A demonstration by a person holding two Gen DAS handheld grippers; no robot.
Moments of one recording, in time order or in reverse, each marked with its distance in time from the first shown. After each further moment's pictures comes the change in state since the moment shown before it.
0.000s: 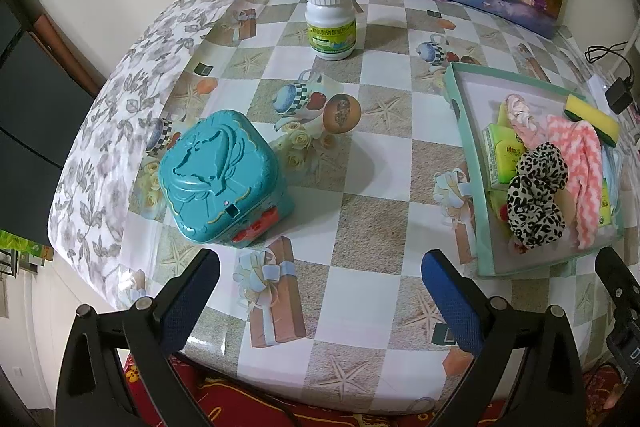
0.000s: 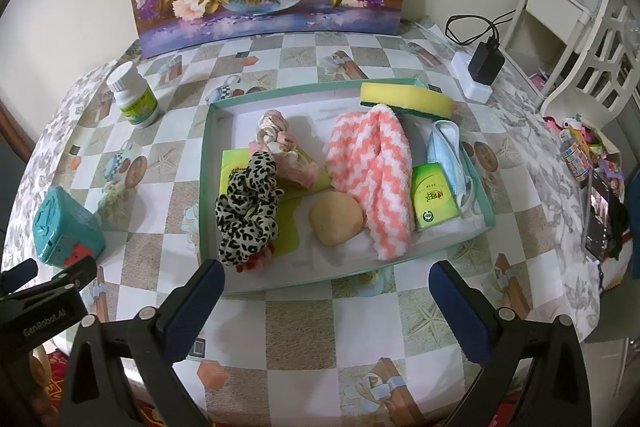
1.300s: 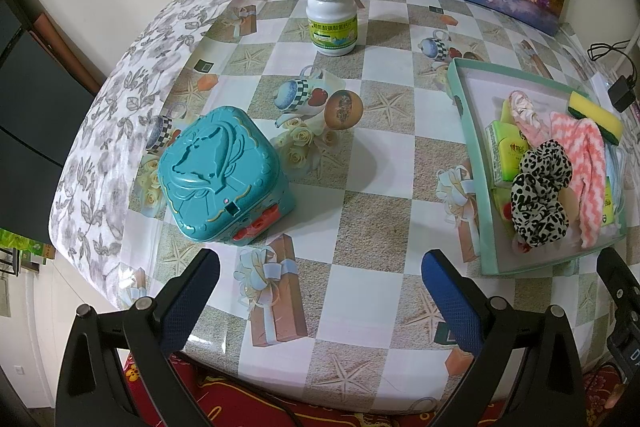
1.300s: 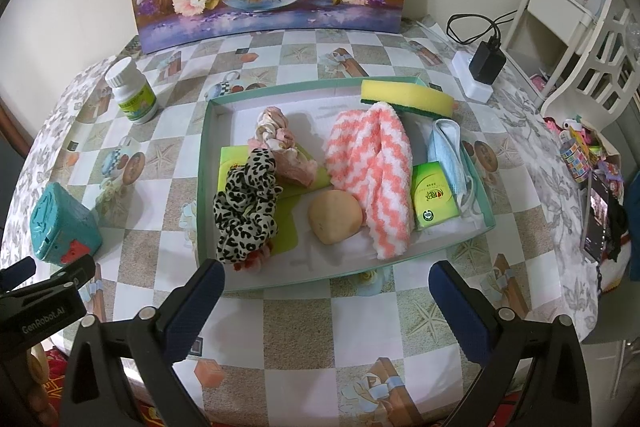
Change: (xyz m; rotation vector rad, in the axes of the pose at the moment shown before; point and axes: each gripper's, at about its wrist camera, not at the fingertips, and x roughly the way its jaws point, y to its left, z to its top) left arm 0.003 0.000 0.000 0.000 0.004 0.002; right arm 0.003 -0.001 0.001 -0.015 0.006 0.000
